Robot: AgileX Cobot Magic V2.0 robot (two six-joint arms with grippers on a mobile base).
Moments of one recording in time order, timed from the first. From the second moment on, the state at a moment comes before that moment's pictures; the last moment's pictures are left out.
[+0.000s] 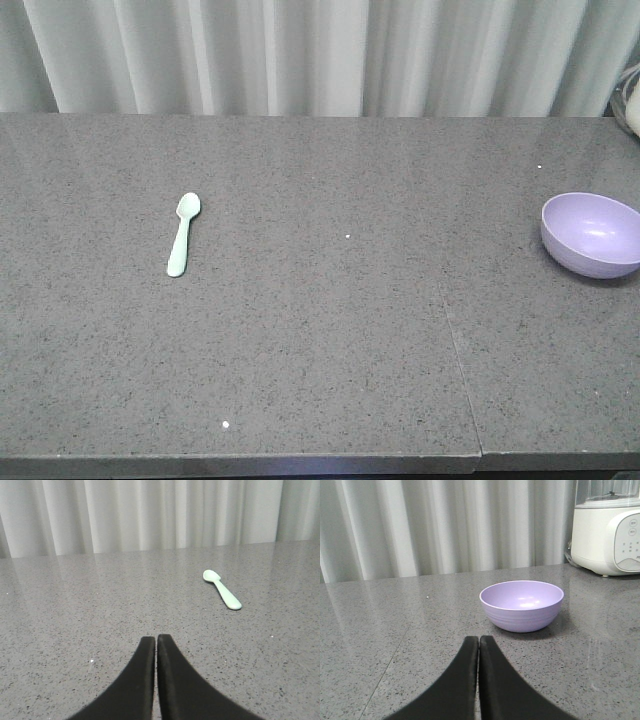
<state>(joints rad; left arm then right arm) 0.00 -0.01 0.03 0.05 0.16 -0.08 -0.04 -0.01 0.03 -0.03 0.08 0.13</state>
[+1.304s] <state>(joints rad) 0.00 -0.01 0.03 -0.01 -0.01 -0.09 -0.04 -0.01 0.03 0.45 -0.13 0.21</state>
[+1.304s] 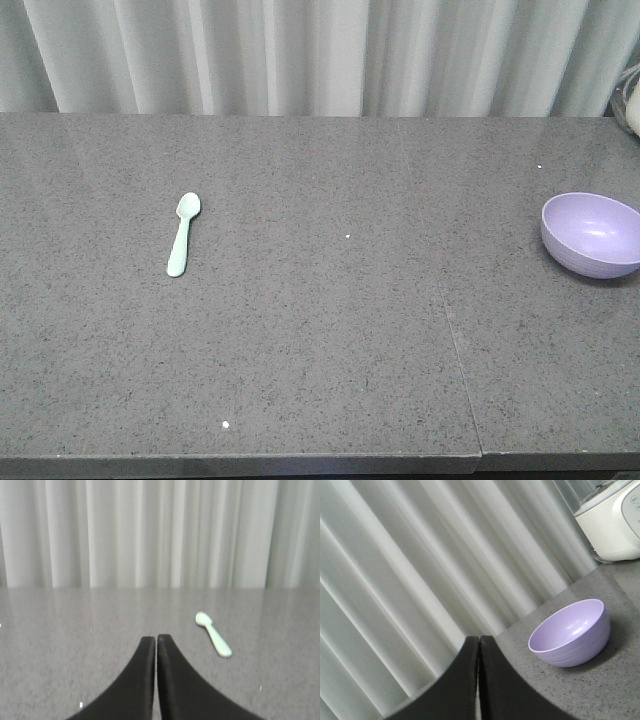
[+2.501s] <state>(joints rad) 0.00 -0.01 -0.18 -0.04 -0.34 -0.58 -0.04 0.23 -0.61 0.22 0.33 -0.07</state>
